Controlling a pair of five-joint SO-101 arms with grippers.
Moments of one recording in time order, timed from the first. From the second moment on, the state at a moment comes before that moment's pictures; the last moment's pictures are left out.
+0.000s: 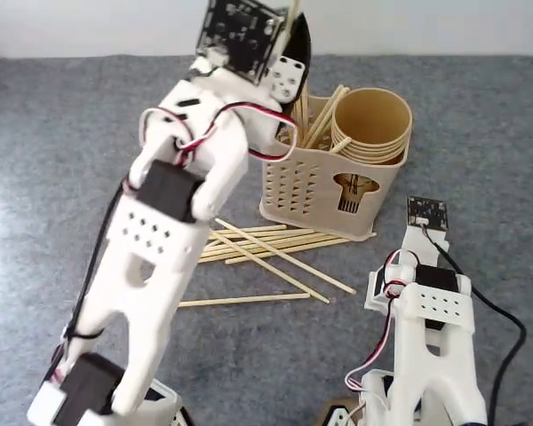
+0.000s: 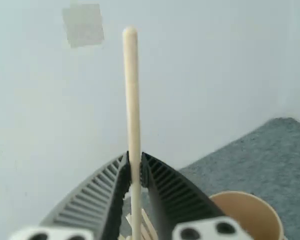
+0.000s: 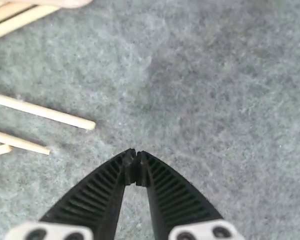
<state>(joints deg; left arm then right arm) 24.6 -9.3 -9.5 37.8 -0.1 9.4 -37.1 62.8 60.8 -0.3</state>
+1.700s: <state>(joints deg) 9.4 -9.4 9.3 80.3 -29.5 9.5 -37.1 62.8 60.8 -0.3</state>
